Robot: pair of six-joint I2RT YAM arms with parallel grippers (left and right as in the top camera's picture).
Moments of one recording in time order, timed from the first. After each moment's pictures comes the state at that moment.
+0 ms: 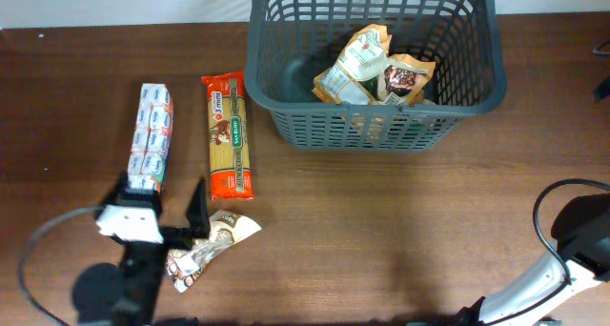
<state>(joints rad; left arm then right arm) 0.06 0.36 0.65 -0.37 0.17 -0.01 -0.61 2.08 2.39 -1.61 0.11 0.31</state>
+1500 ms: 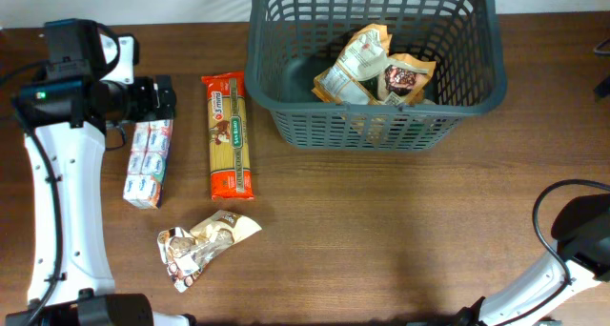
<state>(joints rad) 0.16 1.61 1.71 -1.13 0.08 0.06 -0.61 2.08 2.39 -1.61 0.11 0.32</state>
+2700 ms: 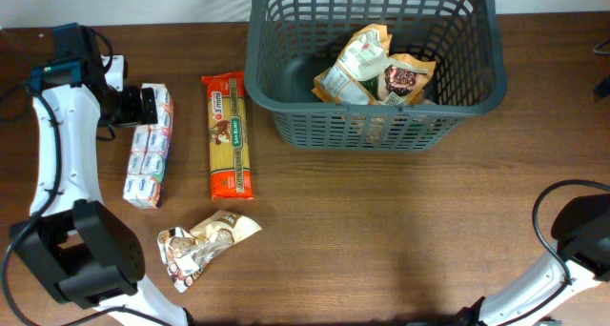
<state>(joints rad) 0.26 1.90 1.76 -1.10 -0.04 0.14 -0.61 2.08 2.39 -1.61 0.11 0.32</state>
